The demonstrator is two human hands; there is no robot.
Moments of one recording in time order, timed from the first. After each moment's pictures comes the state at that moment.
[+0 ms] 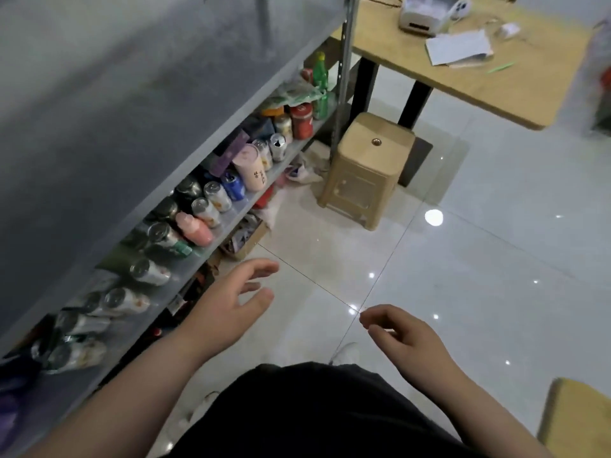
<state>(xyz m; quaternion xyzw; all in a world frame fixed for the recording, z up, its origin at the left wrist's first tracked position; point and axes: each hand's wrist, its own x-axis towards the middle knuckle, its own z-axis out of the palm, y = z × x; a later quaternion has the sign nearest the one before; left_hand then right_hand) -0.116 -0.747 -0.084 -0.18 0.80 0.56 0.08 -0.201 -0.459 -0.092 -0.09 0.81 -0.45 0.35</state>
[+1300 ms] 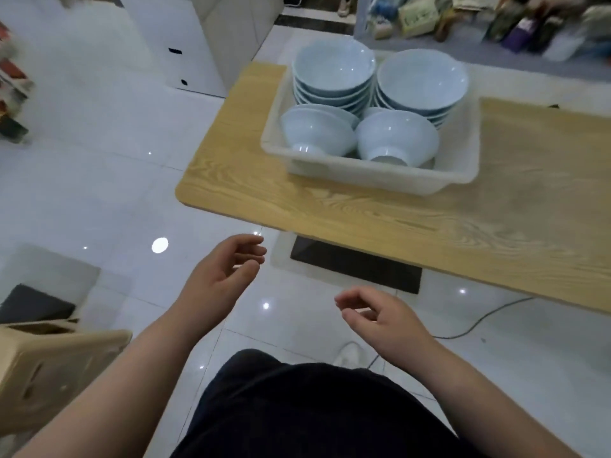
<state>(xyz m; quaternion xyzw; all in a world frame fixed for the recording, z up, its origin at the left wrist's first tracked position) -0.041 -0.404 -0.064 0.49 0.66 0.34 0.45 0.233 -0.397 -0.098 0.53 0.65 -0.53 -0.14</state>
